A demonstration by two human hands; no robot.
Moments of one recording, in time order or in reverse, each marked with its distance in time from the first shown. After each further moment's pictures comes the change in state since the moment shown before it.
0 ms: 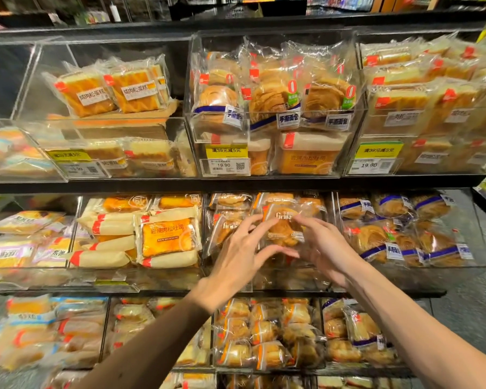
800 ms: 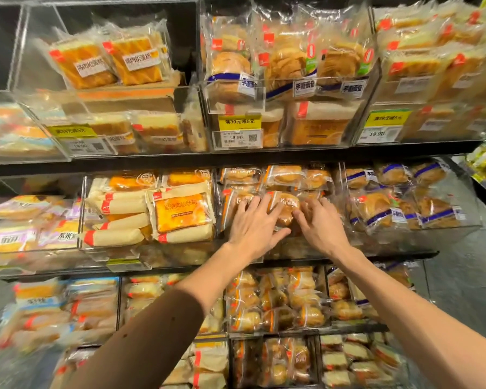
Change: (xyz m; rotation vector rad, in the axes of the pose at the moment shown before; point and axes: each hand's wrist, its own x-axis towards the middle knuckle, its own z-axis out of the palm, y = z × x) left_hand 0.002 -0.026 0.012 0.662 -0.142 0.161; right_hand 0.028 0.063 -0.003 -1.326 0.439 -0.402
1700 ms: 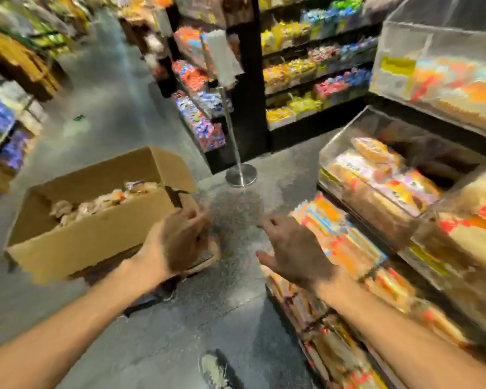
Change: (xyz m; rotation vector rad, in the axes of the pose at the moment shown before) left_hand -0.552 -0.164 -0.211 0.137 -0.116 -1.243; right_hand -0.250 -0.429 0.199 -0.019 -0.552 -1.528
